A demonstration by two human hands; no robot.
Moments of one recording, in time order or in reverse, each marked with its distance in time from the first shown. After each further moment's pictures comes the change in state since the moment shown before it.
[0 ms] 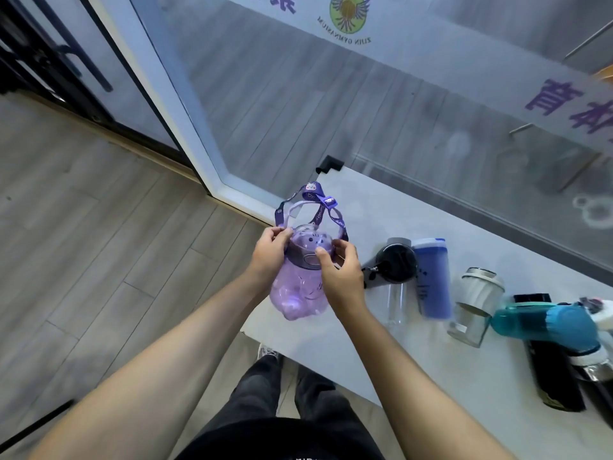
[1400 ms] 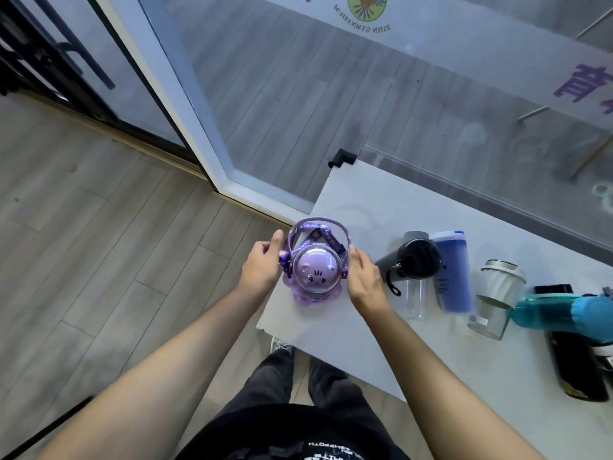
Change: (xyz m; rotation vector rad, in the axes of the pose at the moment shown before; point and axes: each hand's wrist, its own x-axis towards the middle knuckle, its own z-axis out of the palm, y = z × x) left_hand 0.014 -0.027 -0.061 0.427 0.052 -0.066; right_hand 0.015 0.029 0.002 -0.253 -0.098 0.159
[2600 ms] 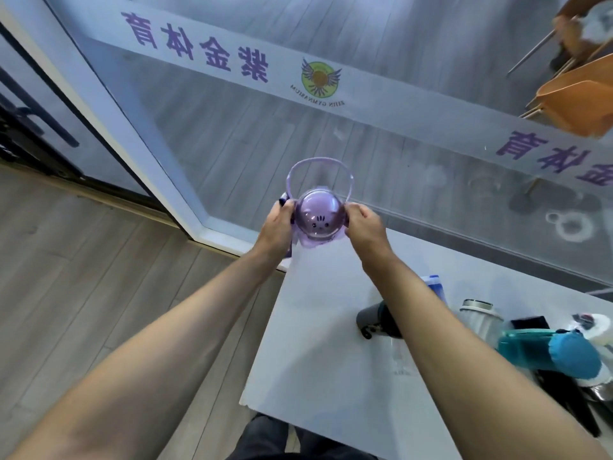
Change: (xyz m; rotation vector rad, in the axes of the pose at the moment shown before) left_hand 0.047 0.186 0.034 -0.263 -0.258 0.366; right_hand 0.087 -0.157 -0.074 0.327 0.169 -0.150
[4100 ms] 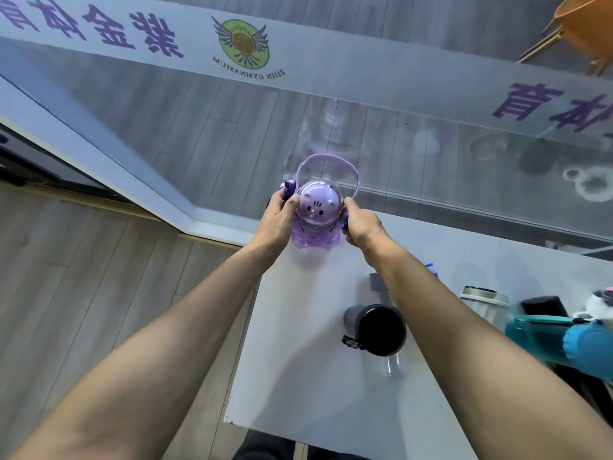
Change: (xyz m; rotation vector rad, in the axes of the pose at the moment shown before) left_hand 0.070 -0.038 0.069 0.025 -0.106 -0.088; right_hand 0.098 0.063 -0.041 -0.033 -0.090 0.304
